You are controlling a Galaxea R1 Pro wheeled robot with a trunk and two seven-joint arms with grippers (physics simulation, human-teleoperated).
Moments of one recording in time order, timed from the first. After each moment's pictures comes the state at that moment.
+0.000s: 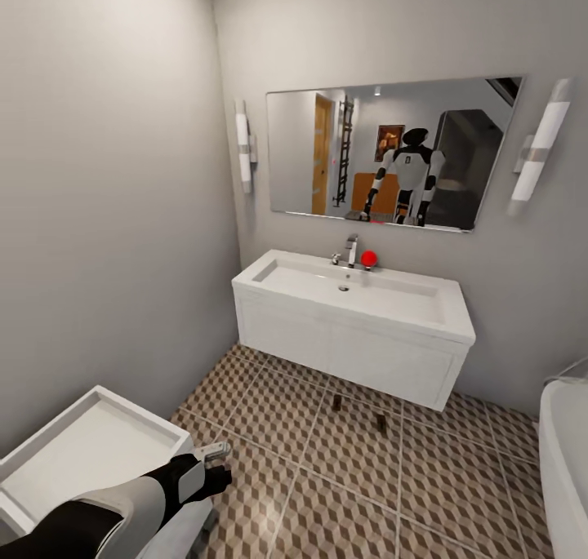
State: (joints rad) left arm -0.79 -0.05 -0.20 0.04 0.46 0.27 0.10; right arm -0.51 -0.06 0.07 0.04 -0.09 0.26 -0.13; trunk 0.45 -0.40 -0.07
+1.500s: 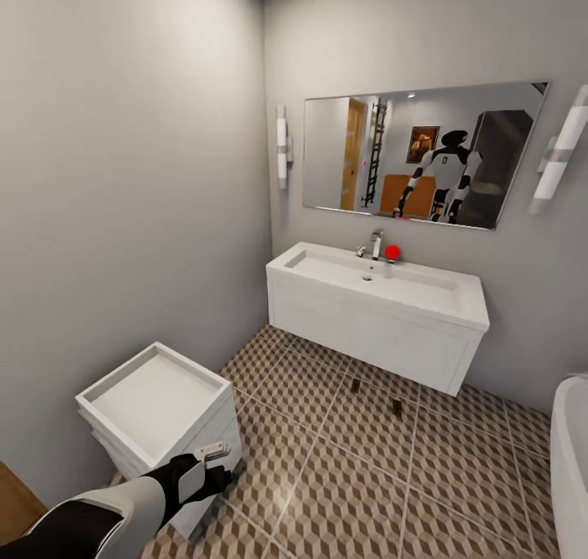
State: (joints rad) left arm -0.79 -0.05 -0.20 0.04 0.46 0.27 0.10; right arm -0.50 -0.06 0.07 0.04 -0.09 0.26 -0.13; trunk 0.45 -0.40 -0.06
